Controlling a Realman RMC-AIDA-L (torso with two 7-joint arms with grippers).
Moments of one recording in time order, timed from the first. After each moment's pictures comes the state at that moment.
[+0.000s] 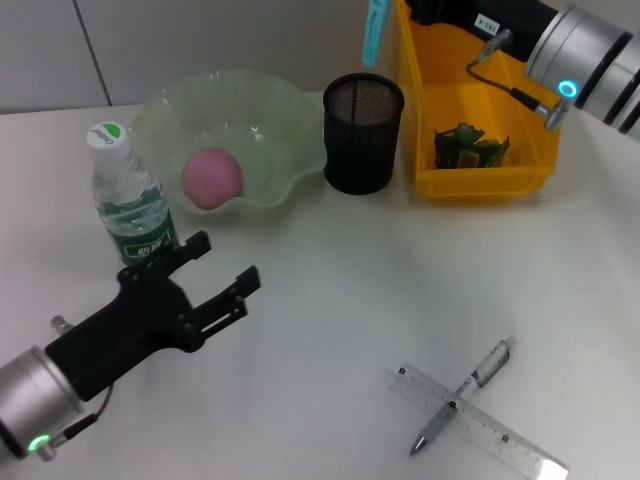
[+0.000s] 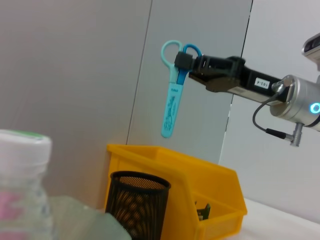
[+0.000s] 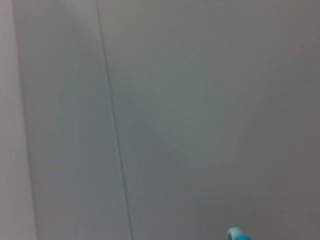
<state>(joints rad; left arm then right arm) -0.17 -1.97 2.03 0.65 0.37 1.08 -0.78 0.80 2.08 -0.49 -0.37 -1.53 -1.22 1.09</state>
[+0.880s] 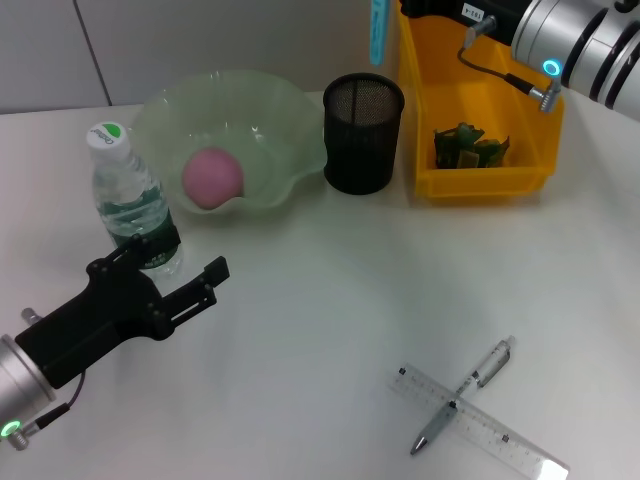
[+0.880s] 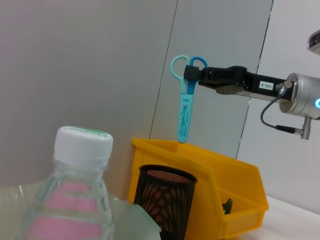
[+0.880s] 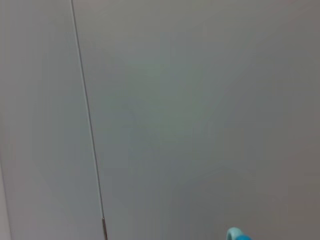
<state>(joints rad) -0.18 -1.98 1.85 0.61 0.54 1.12 -0.87 0.83 2.08 -0.60 -0.43 -1.53 -1.05 1.15</state>
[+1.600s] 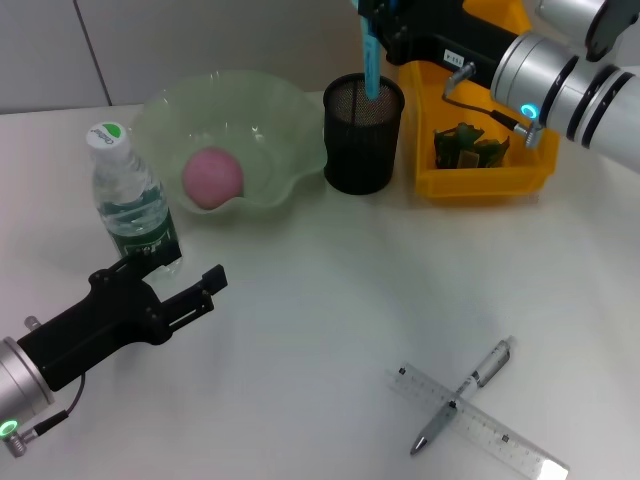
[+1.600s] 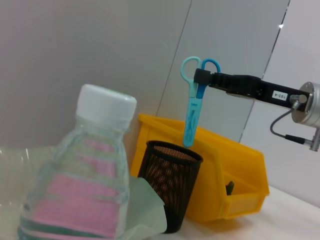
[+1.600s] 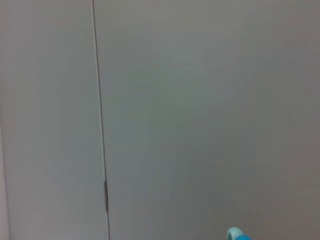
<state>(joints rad) -0.21 -1.97 1.84 0.57 0.58 1.11 -0.98 0.82 2.09 -0.64 -0.31 -1.45 -1.02 0.94</state>
